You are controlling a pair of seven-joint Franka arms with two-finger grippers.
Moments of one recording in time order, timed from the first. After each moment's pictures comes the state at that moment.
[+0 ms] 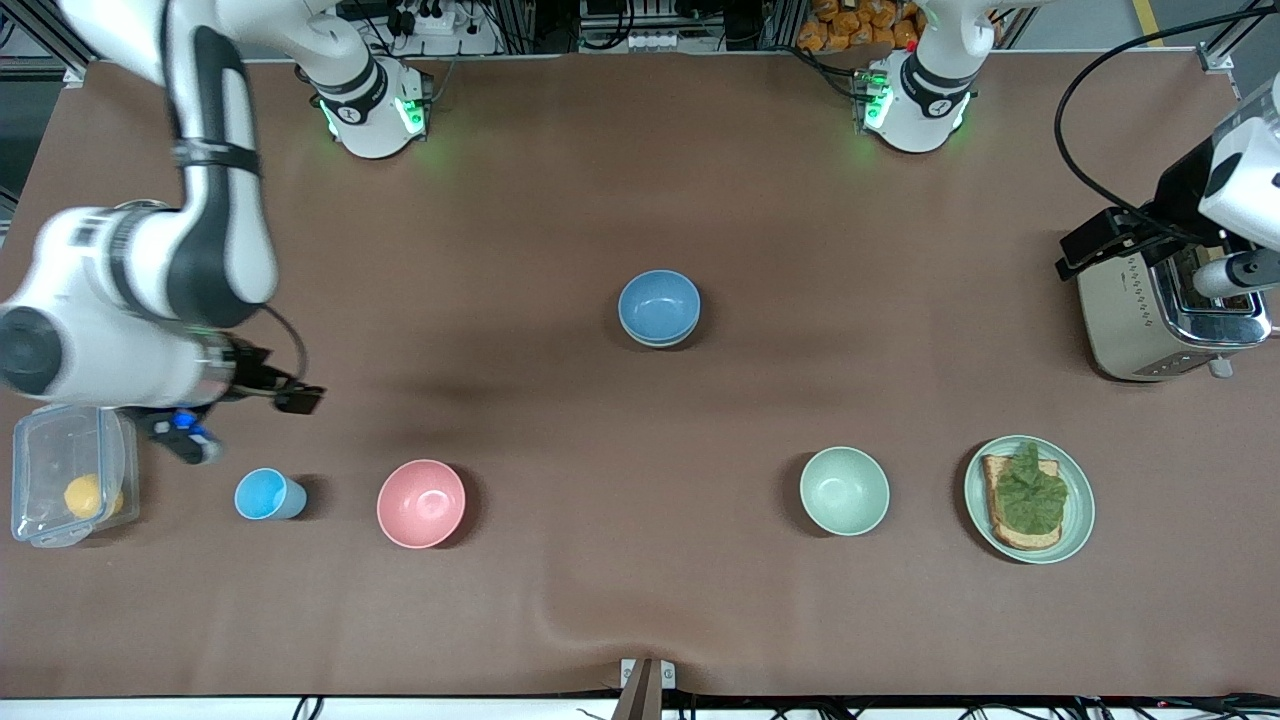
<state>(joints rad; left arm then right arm) 0.05 0.01 -0.15 -1.54 -0.03 1.56 -0.27 0.59 0.45 -0.69 -1.55 0.33 1.66 0.40</state>
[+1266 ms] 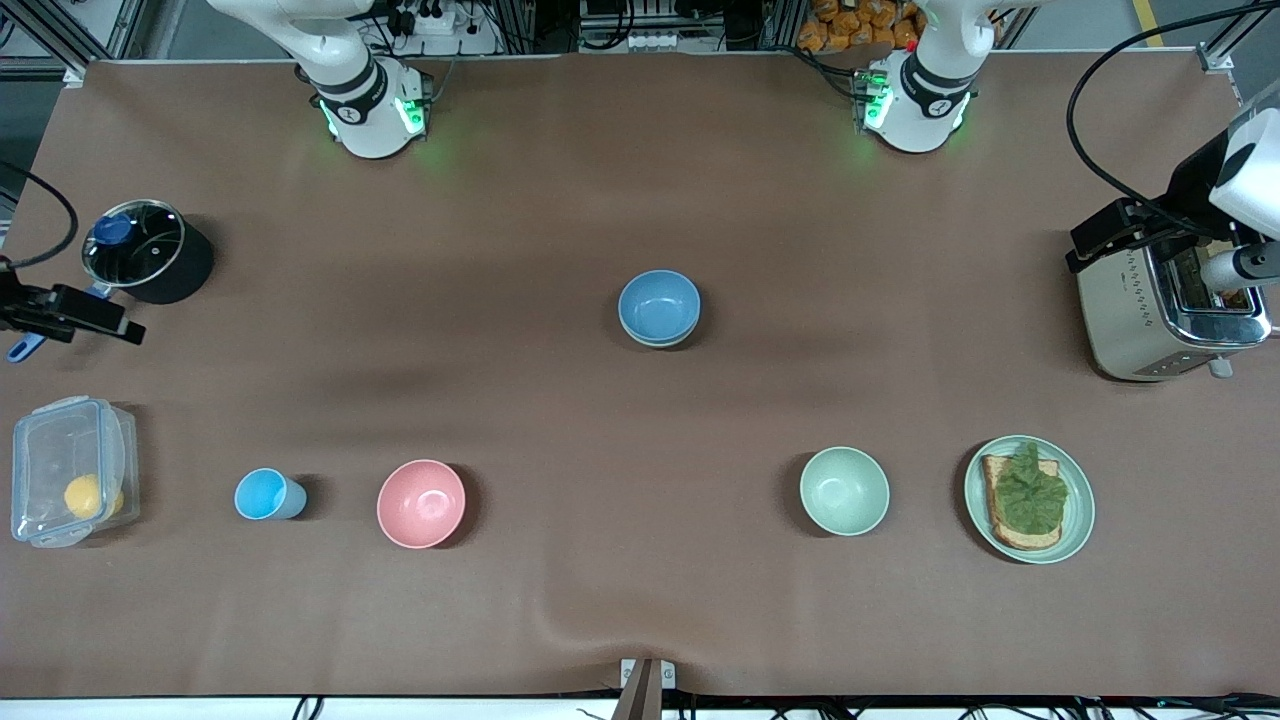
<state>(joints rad) 0.05 0.00 -0.14 -1.55 -0.03 1.55 -0.21 -0.04 0.15 -0.14 -1.49 0.19 1.62 -0.09</state>
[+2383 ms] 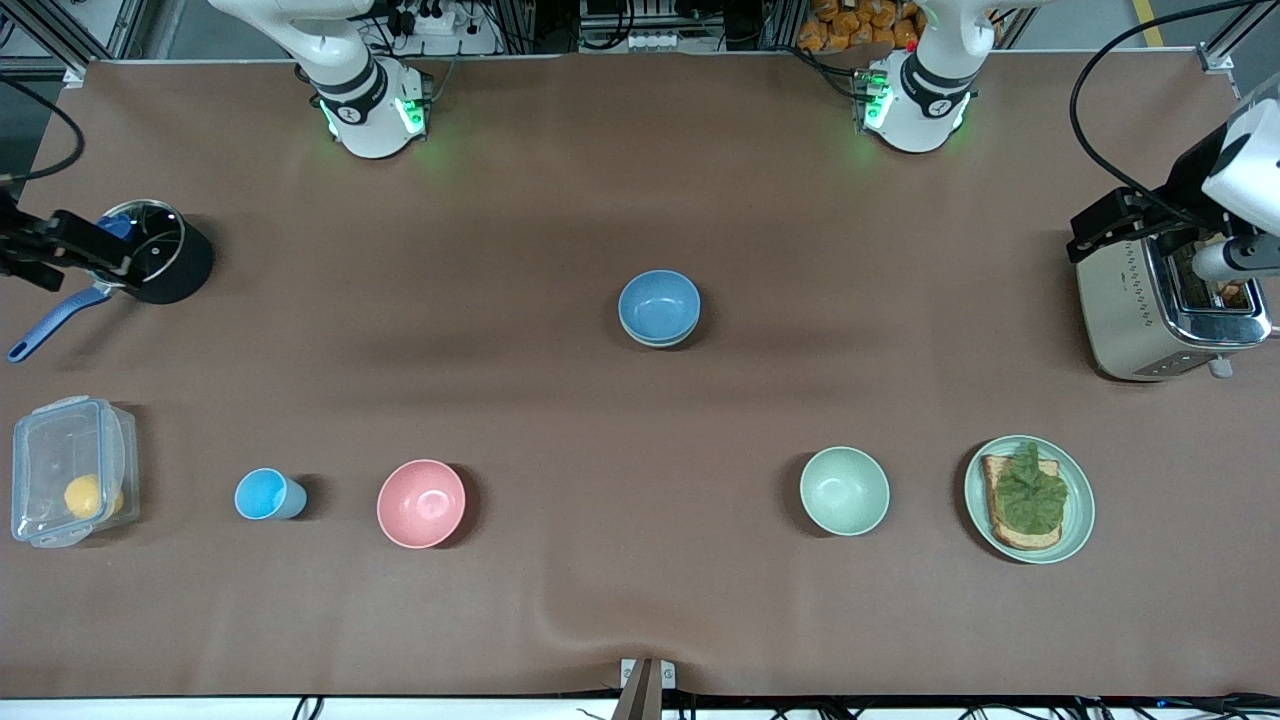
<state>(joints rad) 0.03 -0.01 -0.13 -1.54 -0.02 1.52 -0.15 -0.01 0.03 -0.04 -1.52 0.10 1.57 -0.03</state>
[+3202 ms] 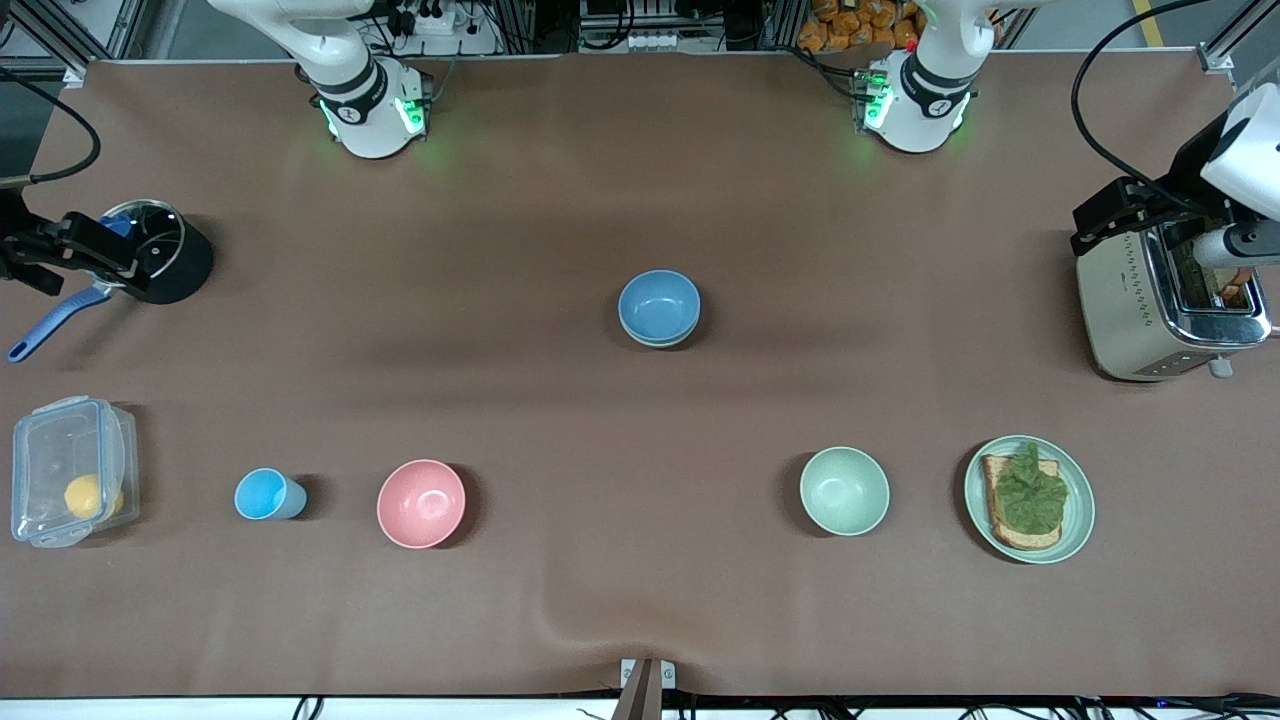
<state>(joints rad) 0.03 -0.02 -0.13 -1.54 0.00 1.52 -0.15 -0.02 0.03 -0.03 -1.52 0.05 1.59 -0.06</state>
